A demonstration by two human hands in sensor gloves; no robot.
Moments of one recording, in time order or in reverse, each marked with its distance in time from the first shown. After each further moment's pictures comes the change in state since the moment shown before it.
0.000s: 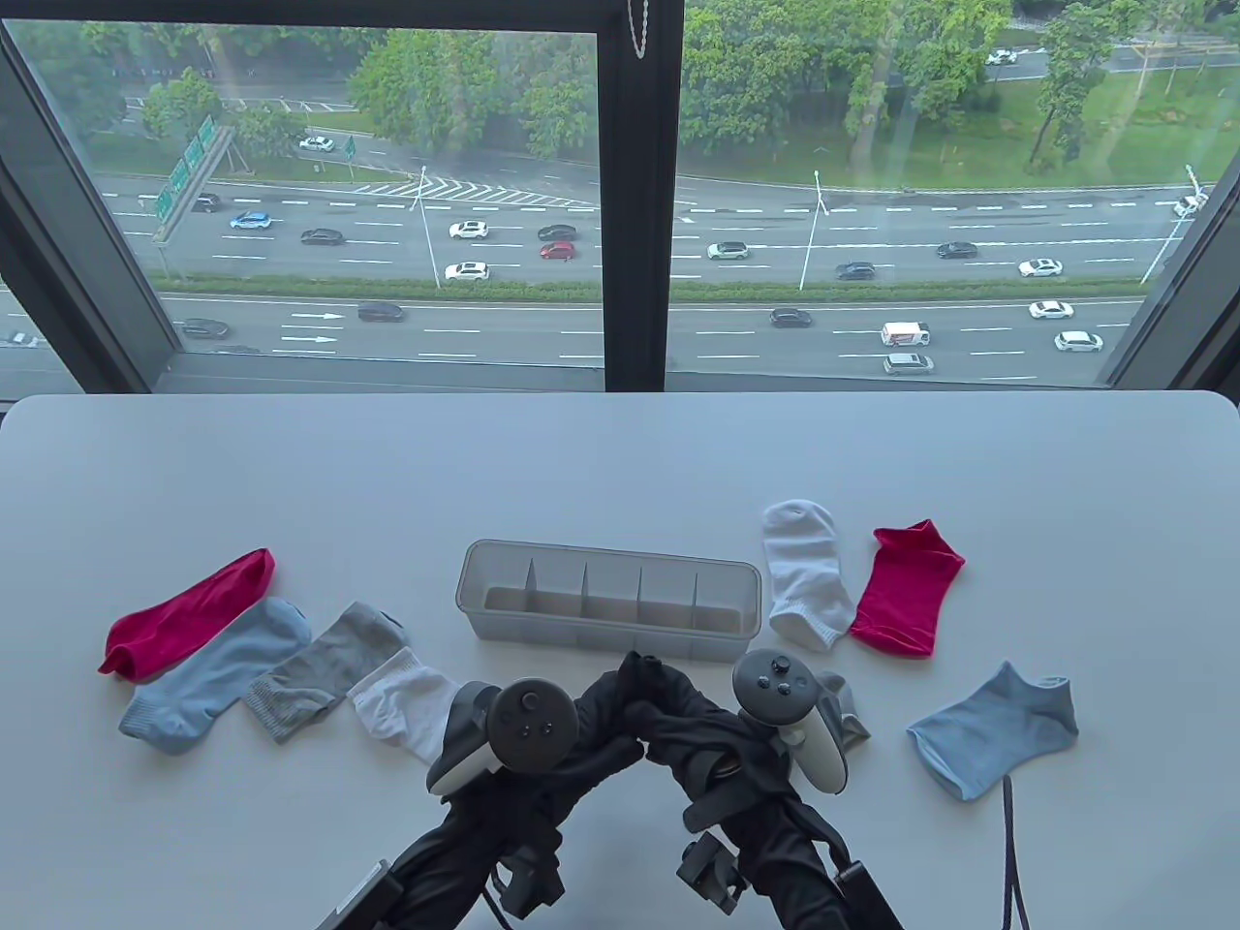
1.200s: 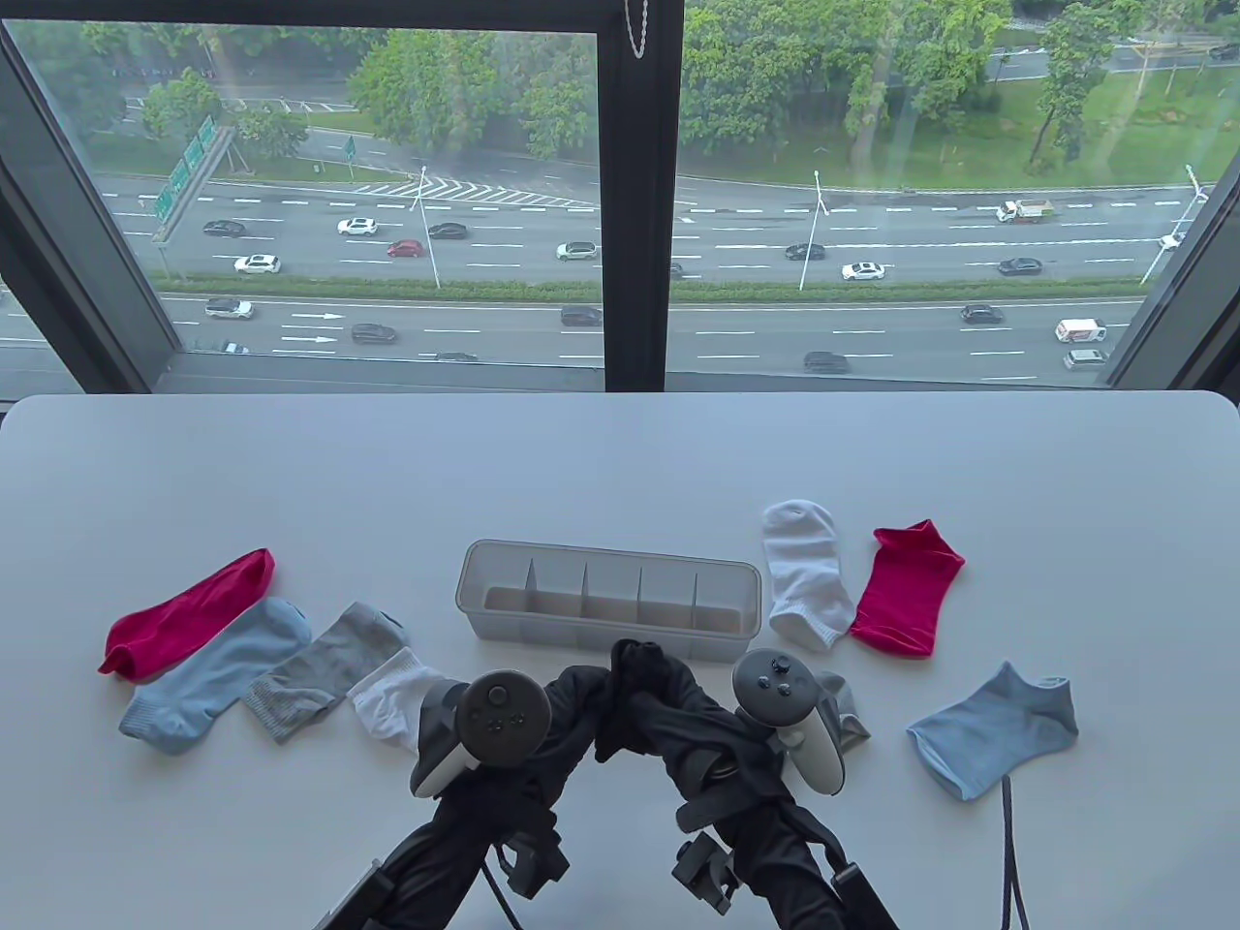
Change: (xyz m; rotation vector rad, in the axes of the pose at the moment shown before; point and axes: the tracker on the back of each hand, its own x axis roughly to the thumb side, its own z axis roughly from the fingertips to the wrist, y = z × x) left_hand -0.009 0.009 0.002 0.100 -0.017 0.094; right_hand 0.011 0.003 0.003 0.015 -0.039 -0.041
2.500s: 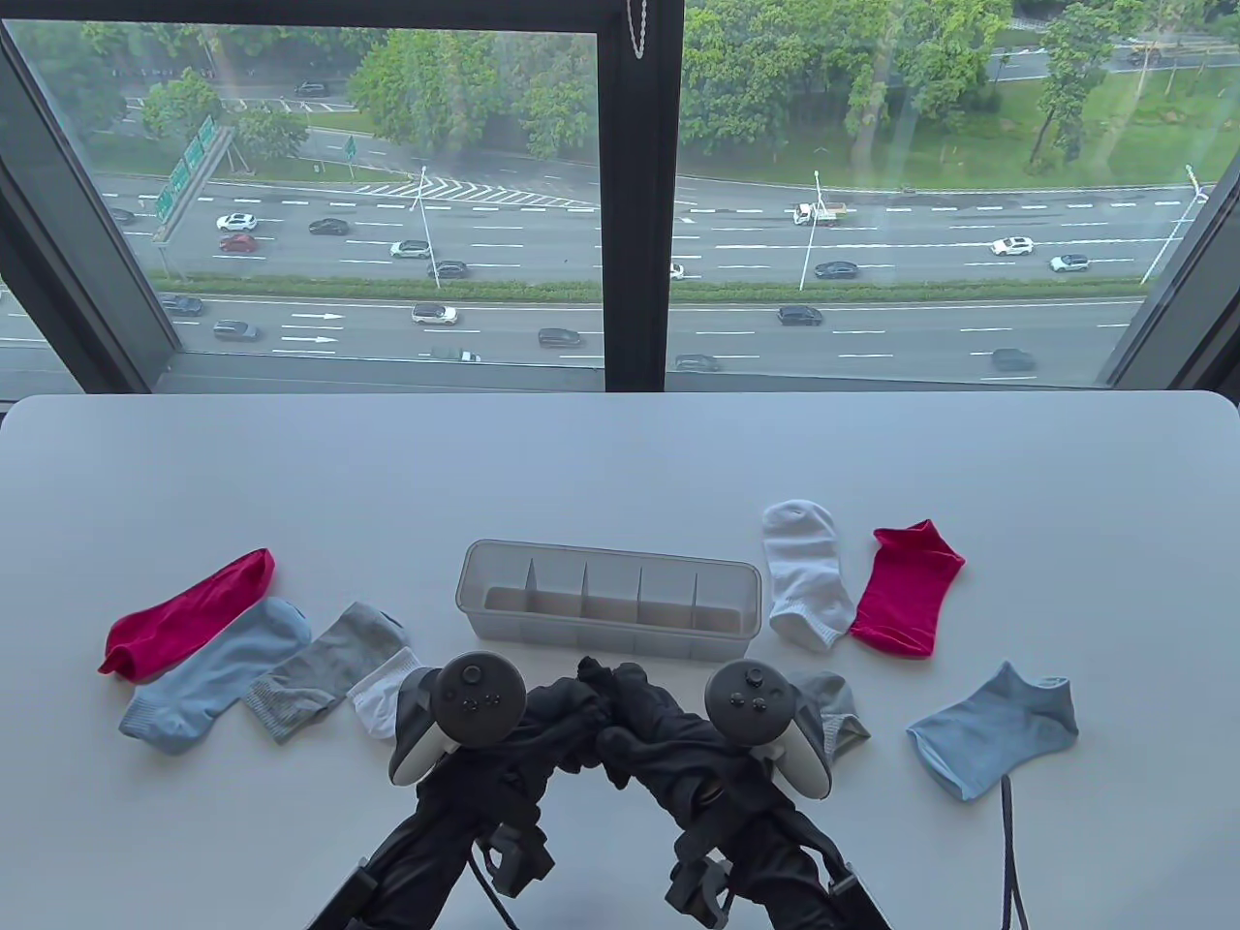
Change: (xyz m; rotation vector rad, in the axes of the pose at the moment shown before) left_hand -0.012 0.012 0.001 -0.097 0.033 0.131; right_hand 0.015 0.019 0.004 0.002 -0.061 0.267
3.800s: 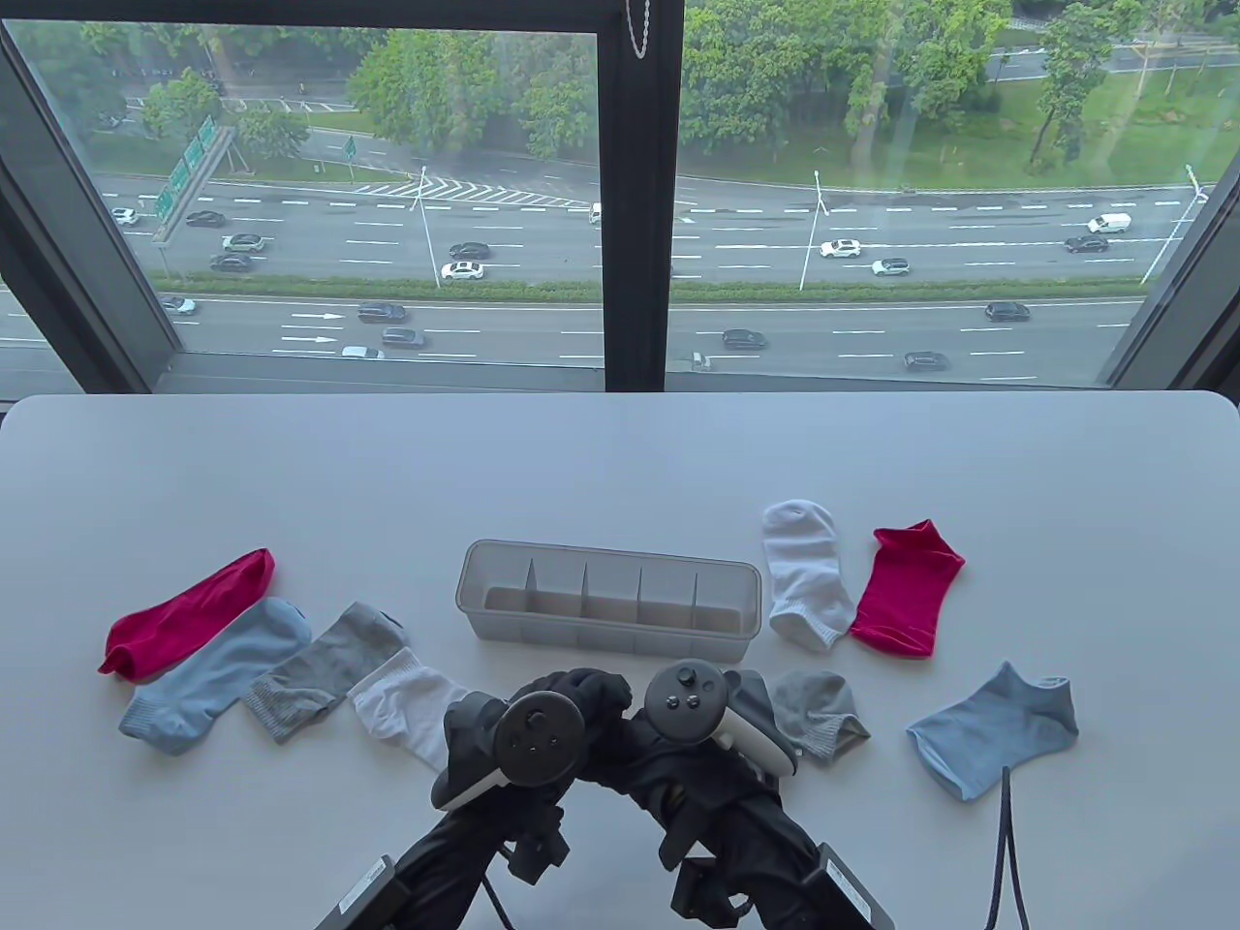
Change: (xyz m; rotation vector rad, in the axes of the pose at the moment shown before) left_hand 0.024 -0.016 -0.005 0.149 -0.035 -0.369; right_hand 0.000 0.004 -0.012 0.068 0.136 0.256
